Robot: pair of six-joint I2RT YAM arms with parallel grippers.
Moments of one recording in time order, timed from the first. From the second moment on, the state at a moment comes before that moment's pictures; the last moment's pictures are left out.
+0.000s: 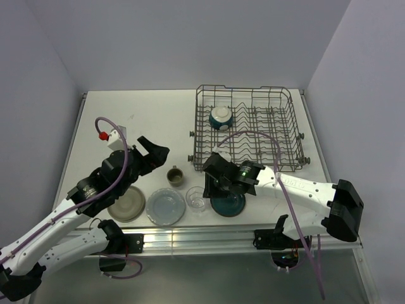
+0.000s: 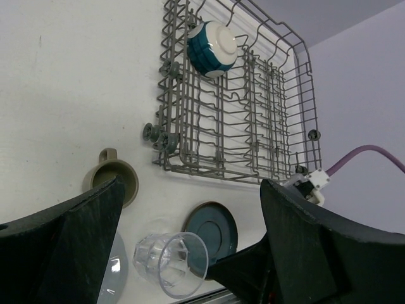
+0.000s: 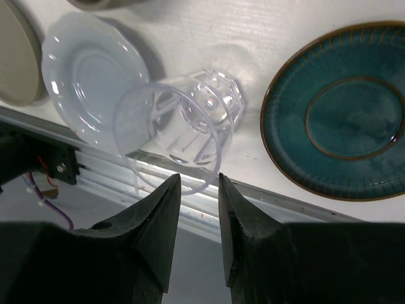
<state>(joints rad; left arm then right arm) -0.82 0.74 0.85 -0.47 -0.45 -0.97 1.04 1.28 0.95 -0.71 0.08 1.00</state>
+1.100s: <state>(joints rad) -0.82 0.98 0.84 -0.56 -0.45 -0.97 1.06 1.31 1.13 -0.77 0.25 0.98</state>
